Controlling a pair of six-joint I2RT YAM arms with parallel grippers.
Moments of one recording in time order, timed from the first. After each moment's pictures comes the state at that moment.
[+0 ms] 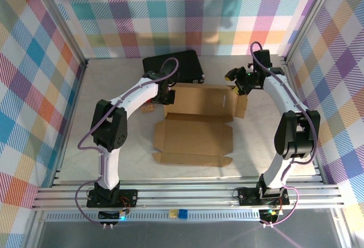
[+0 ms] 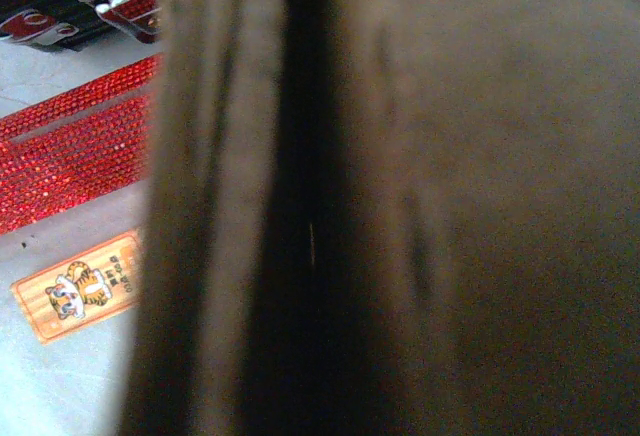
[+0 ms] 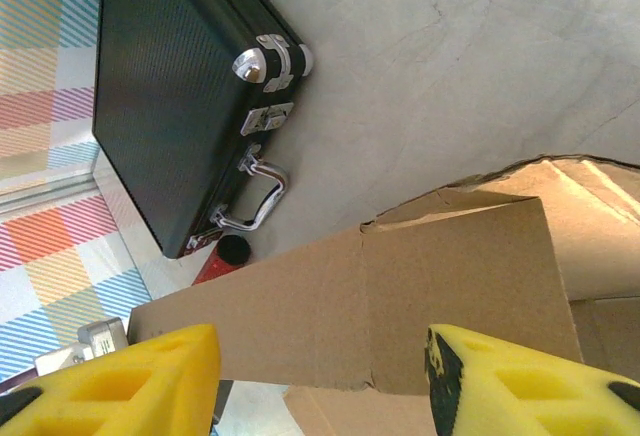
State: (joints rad) left arm -0.50 2.04 1.72 -0.92 -0.16 -0.34; right arm 0.08 1.77 1.51 -0.70 -0.51 0.89
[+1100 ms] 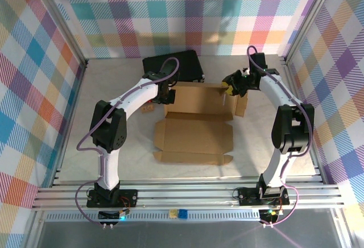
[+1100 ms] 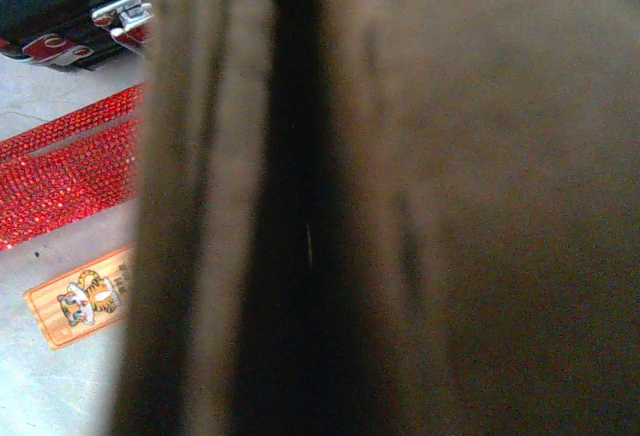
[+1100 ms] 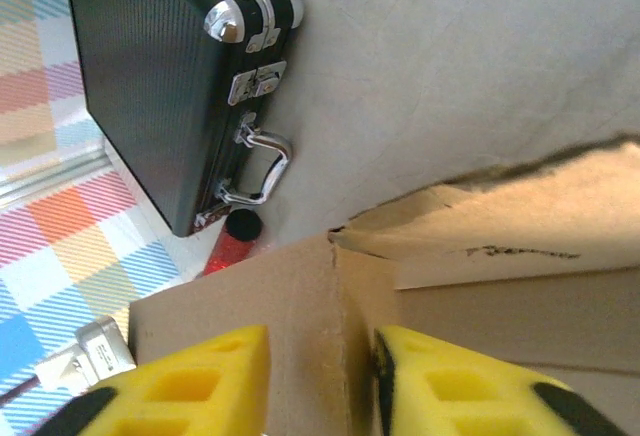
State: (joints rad) left arm -0.51 2.02 1.71 -0.89 -0.18 -0.34; right arm 0.10 1.85 1.50 -0.65 -0.63 0.97
